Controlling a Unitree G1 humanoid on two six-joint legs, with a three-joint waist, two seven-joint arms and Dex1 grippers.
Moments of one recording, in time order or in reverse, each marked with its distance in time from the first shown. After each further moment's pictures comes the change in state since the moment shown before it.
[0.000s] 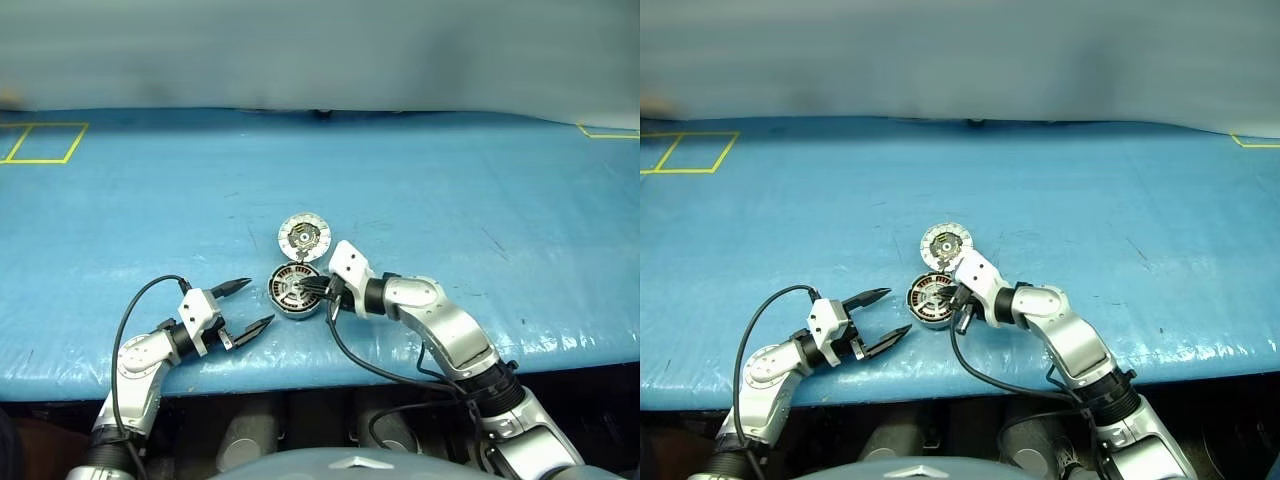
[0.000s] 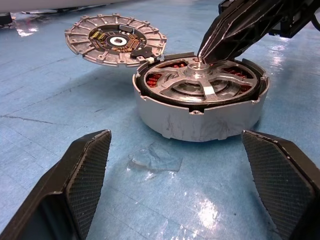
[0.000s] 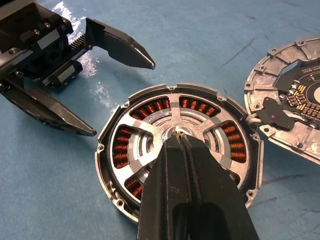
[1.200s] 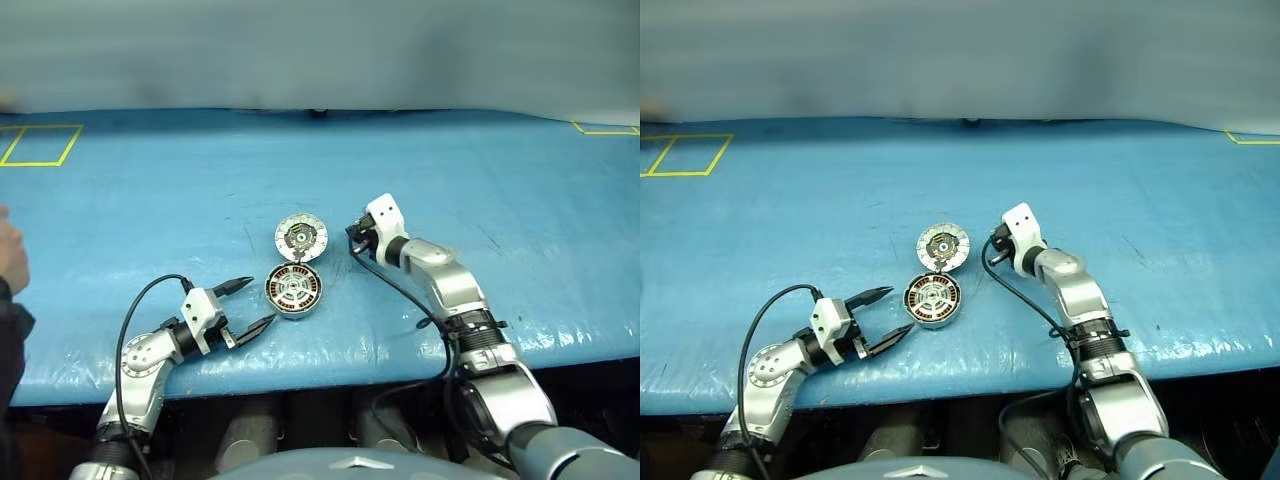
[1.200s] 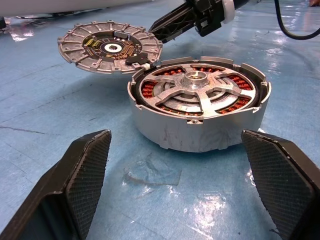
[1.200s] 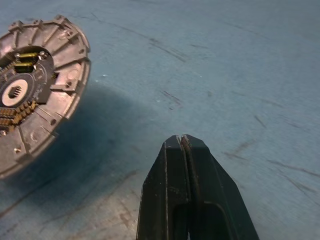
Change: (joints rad) left arm -0.019 -0.015 -0.010 0.025 -0.001 -0.023 0.000; right arm -0.298 0.137 -0.290 0.666 -0.016 -0.167 -0.166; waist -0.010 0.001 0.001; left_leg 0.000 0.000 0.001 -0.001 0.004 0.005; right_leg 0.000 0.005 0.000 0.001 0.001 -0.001
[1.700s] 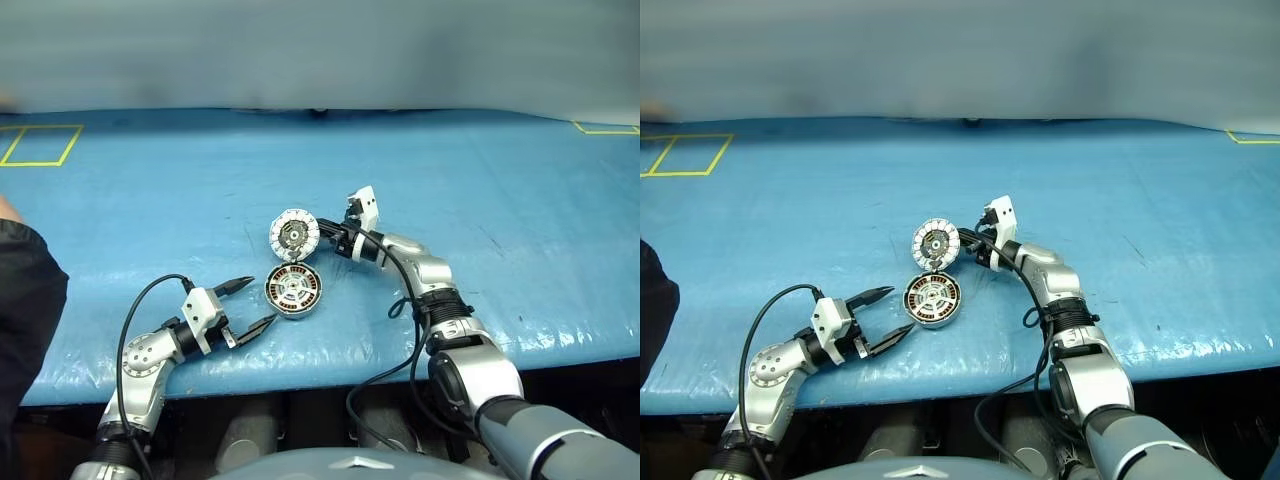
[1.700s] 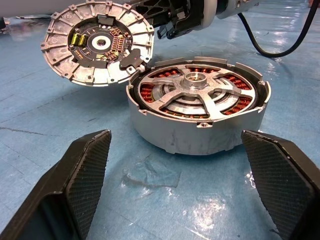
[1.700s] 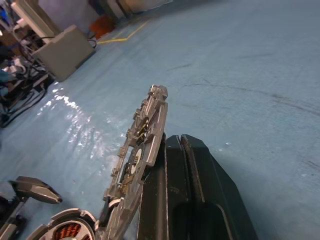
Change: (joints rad) left arm 0.001 0.000 0.000 0.001 0.000 -0.001 0.000; right arm -0.127 0.108 -0.129 0.252 0.198 -0.049 0.334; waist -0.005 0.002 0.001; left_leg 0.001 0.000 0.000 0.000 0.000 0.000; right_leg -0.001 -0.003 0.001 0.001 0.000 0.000
